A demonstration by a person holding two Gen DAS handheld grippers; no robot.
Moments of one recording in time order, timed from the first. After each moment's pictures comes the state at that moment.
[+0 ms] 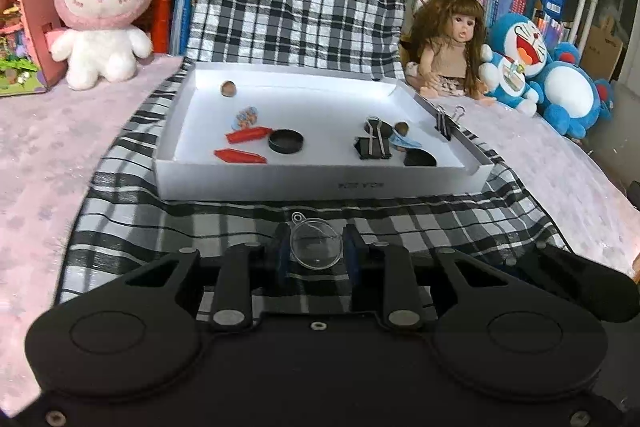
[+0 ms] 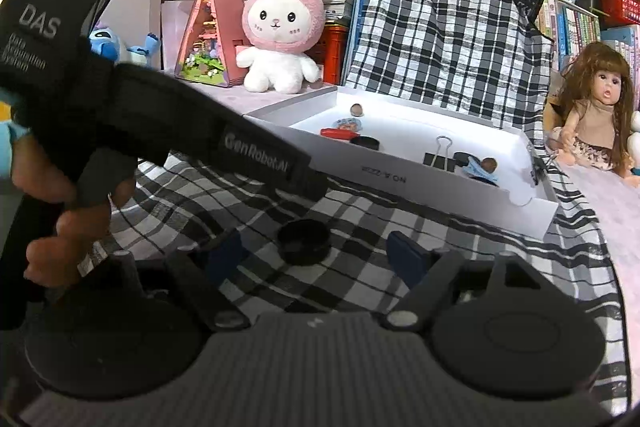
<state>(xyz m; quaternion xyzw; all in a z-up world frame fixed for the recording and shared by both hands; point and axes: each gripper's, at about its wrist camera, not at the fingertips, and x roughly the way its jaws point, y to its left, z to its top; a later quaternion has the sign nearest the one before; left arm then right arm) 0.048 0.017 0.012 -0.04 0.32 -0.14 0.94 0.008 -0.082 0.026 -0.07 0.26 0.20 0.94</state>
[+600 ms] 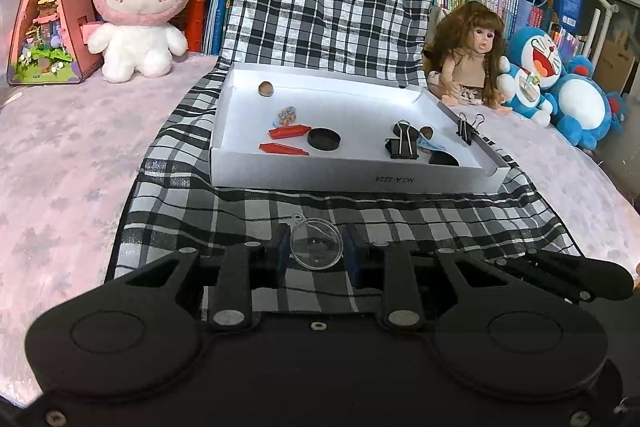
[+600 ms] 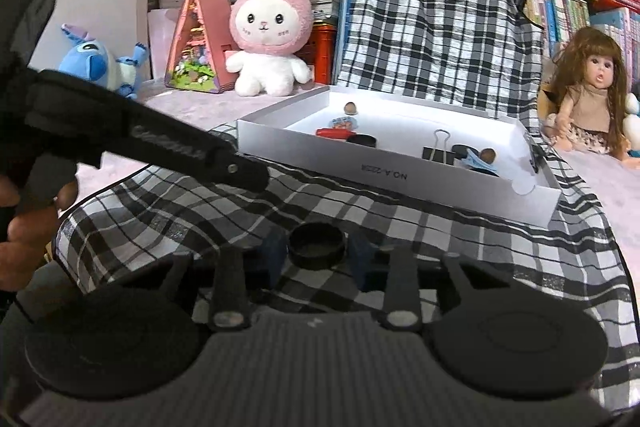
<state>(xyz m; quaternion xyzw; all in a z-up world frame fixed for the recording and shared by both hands) 0.028 0.045 0.015 -0.06 0.31 -0.11 0.94 0.011 -0.083 0.024 -0.04 0.26 0.17 0.95</state>
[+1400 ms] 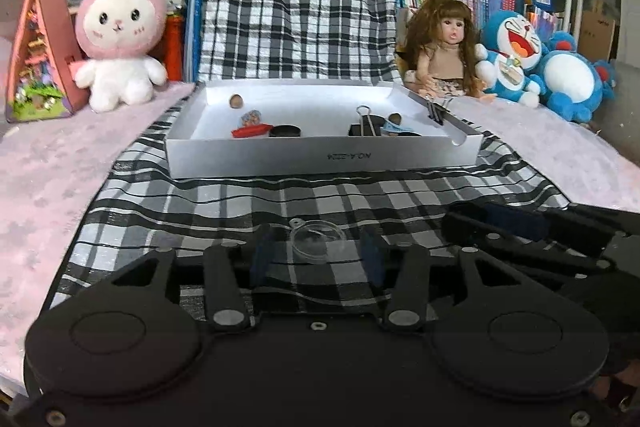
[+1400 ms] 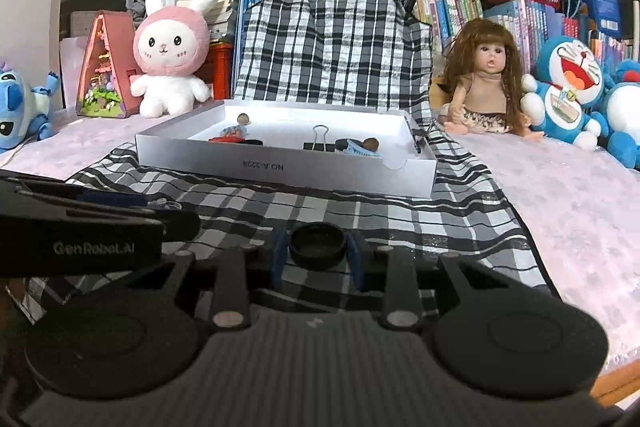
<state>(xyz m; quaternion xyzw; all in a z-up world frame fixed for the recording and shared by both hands) -0.014 -0.007 -0.016 0.01 0.25 -0.10 0.96 -0.012 -0.118 0.016 -0.02 0.23 0.03 0.97</state>
